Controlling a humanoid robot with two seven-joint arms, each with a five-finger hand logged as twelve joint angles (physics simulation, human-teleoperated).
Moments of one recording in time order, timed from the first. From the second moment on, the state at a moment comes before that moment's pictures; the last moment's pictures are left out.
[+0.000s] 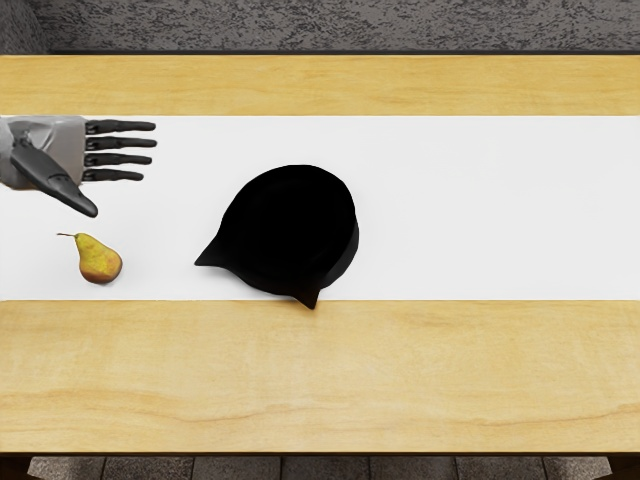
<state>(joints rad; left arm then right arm) -0.98 1.03 -0.49 -1.28 -0.06 -0.61 0.44 -0.06 0.00 0.05 0.01 -0.03 0.22 -0.22</state>
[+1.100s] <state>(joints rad) -1.08 0.91 -0.48 -1.68 0.76 -0.35 0.61 -0.06 0.00 0.05 0.01 -0.03 0.22 -0.22</state>
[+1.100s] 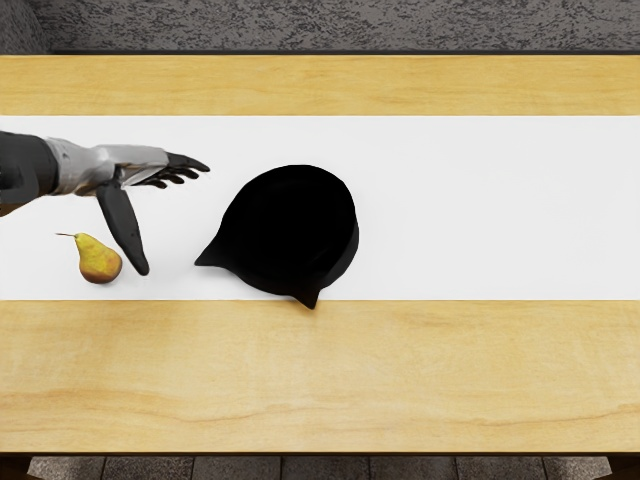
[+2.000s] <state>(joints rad) -1.00 0.84 -0.27 -1.65 1.19 -0.07 0.61 -0.06 0.00 0.05 0.01 -0.03 0.22 -0.22</state>
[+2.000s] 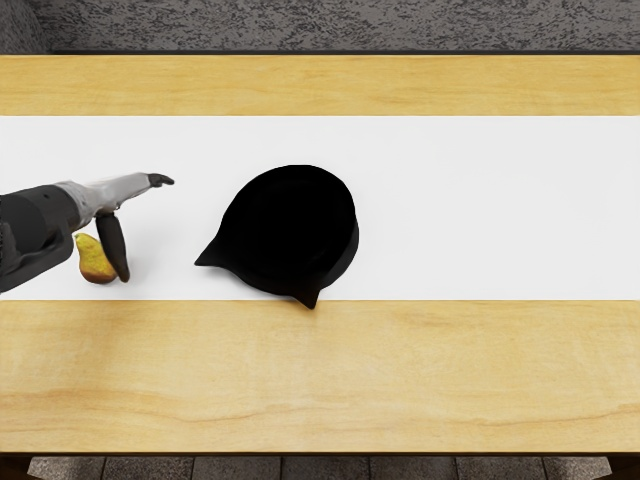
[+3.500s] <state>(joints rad) -1.00 0.76 -0.14 -1.49 1.30 -0.08 0.61 -0.06 0.00 0.05 0.01 -0.03 0.22 -0.22</state>
